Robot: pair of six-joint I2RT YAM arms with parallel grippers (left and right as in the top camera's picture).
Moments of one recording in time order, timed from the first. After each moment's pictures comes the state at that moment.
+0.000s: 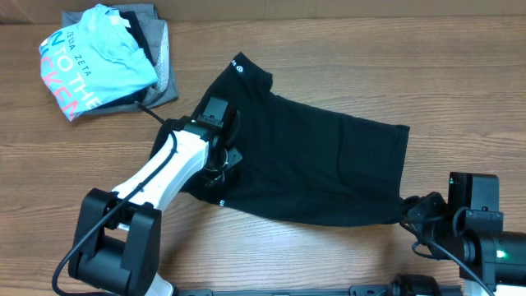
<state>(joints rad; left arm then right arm) -0.36 1.73 1.13 -0.86 0.06 -0.96 -0.08 0.78 0.94 -1.35 -0.07 0.91</state>
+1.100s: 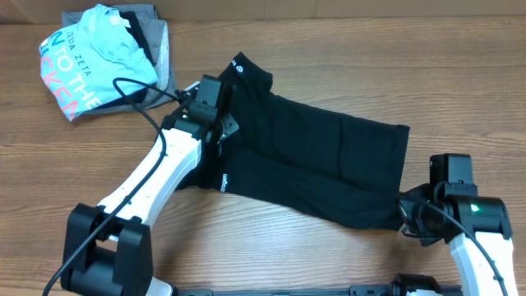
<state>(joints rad) -0.34 1.69 1.18 -0.56 -0.16 -0.86 -0.08 0.99 0.80 -1.20 -0.01 1.06</state>
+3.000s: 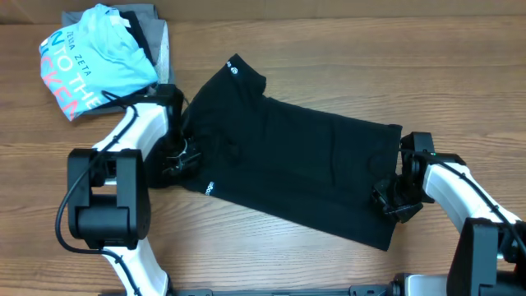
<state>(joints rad) -0.03 1.99 1.28 -1.01 0.11 -0.51 -0.08 1.55 0.75 -0.83 -0.16 0.83</state>
